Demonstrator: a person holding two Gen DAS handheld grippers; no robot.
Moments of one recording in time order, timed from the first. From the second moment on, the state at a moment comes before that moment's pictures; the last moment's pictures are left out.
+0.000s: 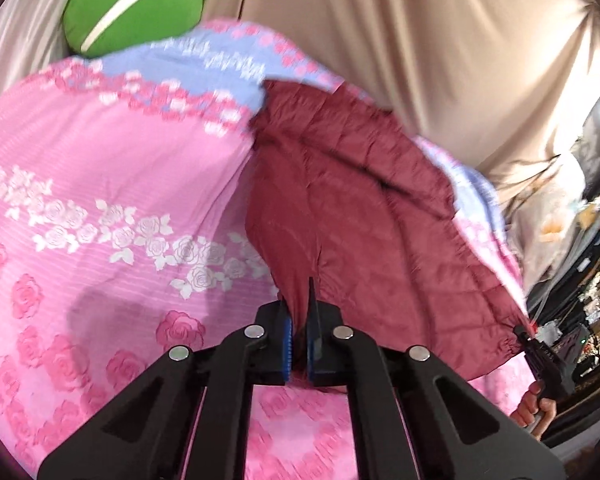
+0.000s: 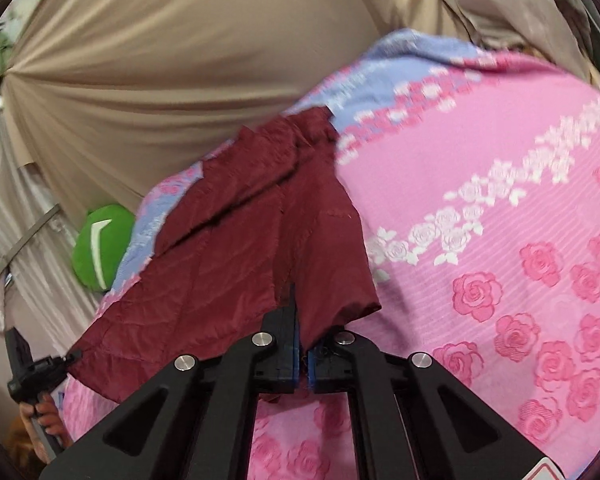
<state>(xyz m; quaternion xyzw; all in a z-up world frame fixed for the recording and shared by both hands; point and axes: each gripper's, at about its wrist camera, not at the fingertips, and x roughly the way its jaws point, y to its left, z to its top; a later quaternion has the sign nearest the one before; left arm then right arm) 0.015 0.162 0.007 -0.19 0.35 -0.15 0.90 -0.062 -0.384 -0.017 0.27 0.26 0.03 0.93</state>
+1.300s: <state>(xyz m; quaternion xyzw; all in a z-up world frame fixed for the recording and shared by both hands) 0.299 0.087 -0.003 -0.06 0.37 -0.02 0.92 0.190 -0.434 -0.014 0.29 0.28 -0.03 0.92</state>
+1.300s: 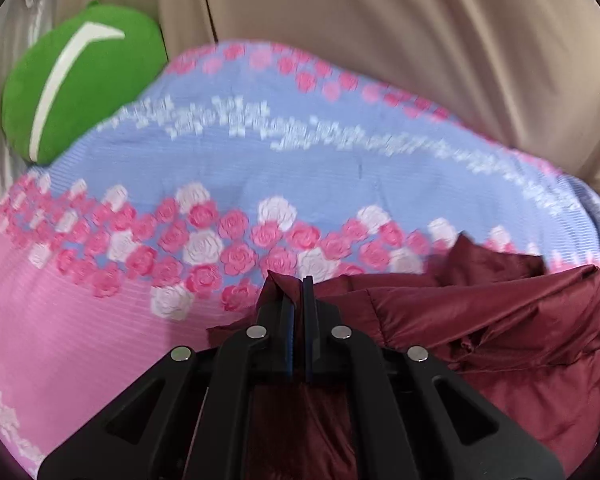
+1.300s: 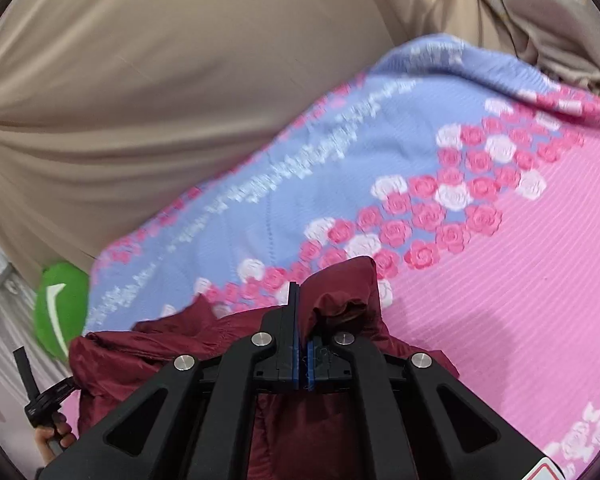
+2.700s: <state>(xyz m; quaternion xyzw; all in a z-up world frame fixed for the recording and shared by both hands) 0.146 0.060 -0.049 0.01 0.39 -0.08 0.92 0.027 -0.368 -0.071 0.17 0.36 -0.01 0.92</state>
